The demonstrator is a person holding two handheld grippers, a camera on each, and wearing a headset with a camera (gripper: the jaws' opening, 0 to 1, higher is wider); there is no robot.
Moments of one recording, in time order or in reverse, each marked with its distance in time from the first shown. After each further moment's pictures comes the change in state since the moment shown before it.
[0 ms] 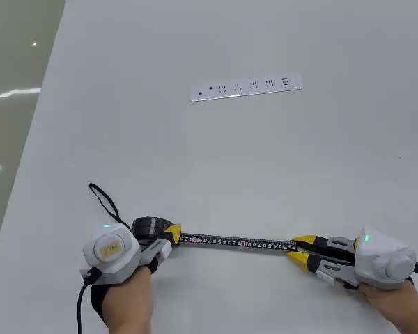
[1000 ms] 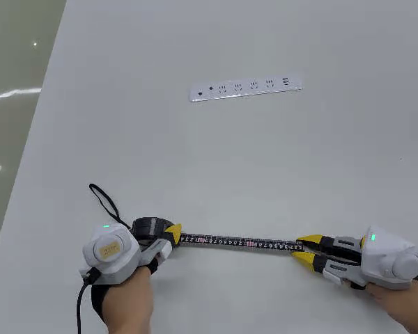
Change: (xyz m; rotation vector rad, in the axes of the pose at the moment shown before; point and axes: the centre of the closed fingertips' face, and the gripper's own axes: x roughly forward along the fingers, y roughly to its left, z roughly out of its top) left arm 0.000 0.000 0.000 0.001 -0.005 -0.001; right arm -0.011 -0.009 -0.006 0.006 0.012 -0.017
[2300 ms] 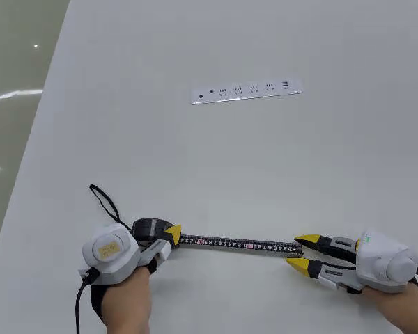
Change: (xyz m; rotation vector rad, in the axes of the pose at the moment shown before) left arm -0.001 -0.001 0.002 -0.013 0.002 -0.012; right arm 0.001 0.008 0.007 -0.016 0.036 -0.010
